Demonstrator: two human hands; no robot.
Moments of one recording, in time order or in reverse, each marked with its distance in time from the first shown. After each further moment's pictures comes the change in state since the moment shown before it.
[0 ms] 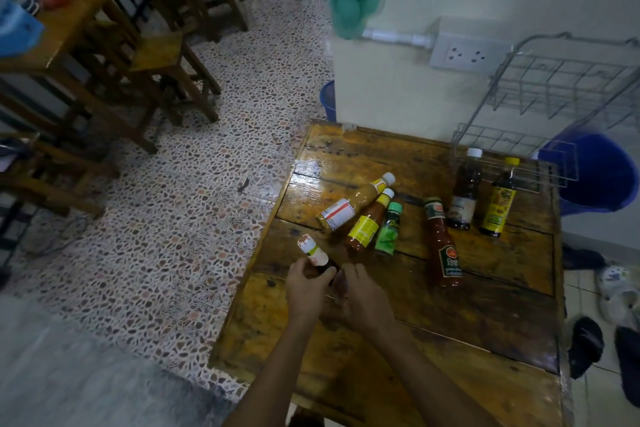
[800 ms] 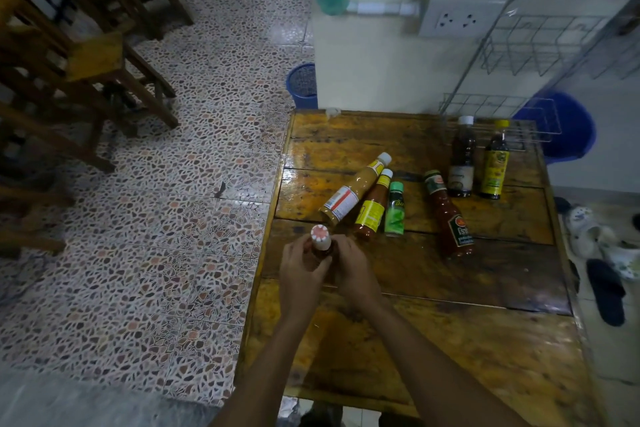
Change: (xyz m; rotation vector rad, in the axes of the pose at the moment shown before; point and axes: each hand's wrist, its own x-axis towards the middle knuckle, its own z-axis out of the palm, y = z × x) left_hand 0.048 -0.003 -0.055 0.214 -0.190 0.384; right_hand 0.051 -0.048 0.035 0.393 0.245 0.032
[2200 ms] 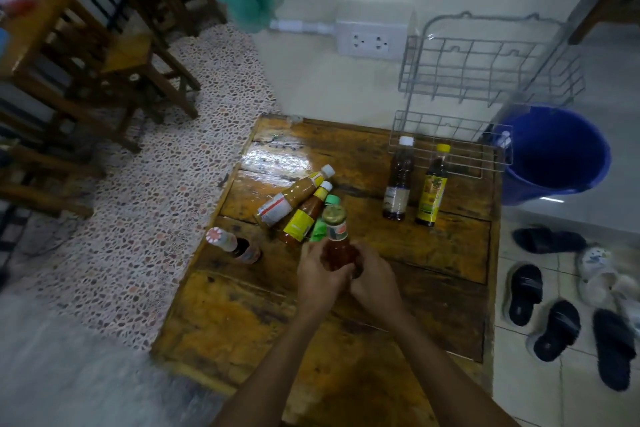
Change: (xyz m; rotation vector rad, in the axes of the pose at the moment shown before) left_hand -0.041 0.124 0.205 0.065 0.044 -0.147; right_hand -0.027 0.127 -0.203 0.062 -0.097 0.109
